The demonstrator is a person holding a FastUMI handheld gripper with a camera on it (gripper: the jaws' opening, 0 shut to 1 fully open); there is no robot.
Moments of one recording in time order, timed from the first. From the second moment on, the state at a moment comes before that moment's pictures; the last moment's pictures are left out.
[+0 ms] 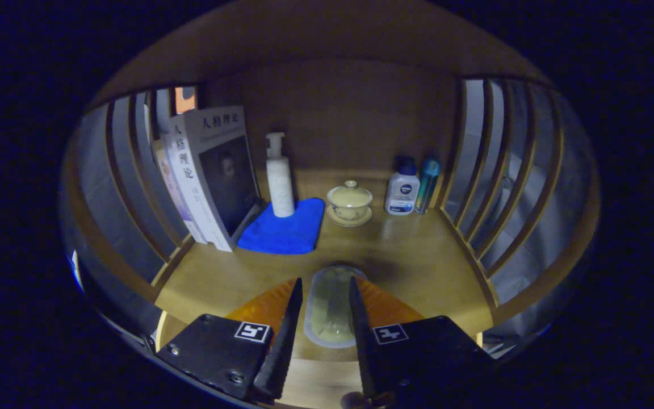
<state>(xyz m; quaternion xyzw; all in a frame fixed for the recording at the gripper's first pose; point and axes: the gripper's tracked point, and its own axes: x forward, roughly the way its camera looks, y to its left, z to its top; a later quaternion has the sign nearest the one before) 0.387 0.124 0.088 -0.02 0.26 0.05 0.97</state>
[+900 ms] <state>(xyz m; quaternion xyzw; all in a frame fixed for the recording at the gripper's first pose) 0.173 0.116 0.089 -0.01 0.02 0.08 1.00</state>
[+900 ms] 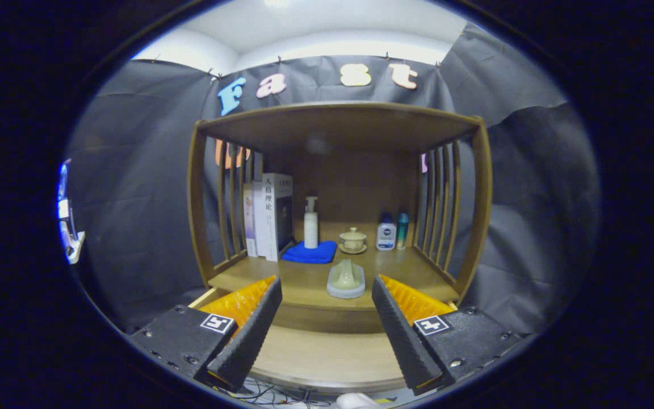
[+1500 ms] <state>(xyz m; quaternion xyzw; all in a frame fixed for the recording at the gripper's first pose) 0.093 0.082 -0.021 0.01 0.02 0.05 1.00</state>
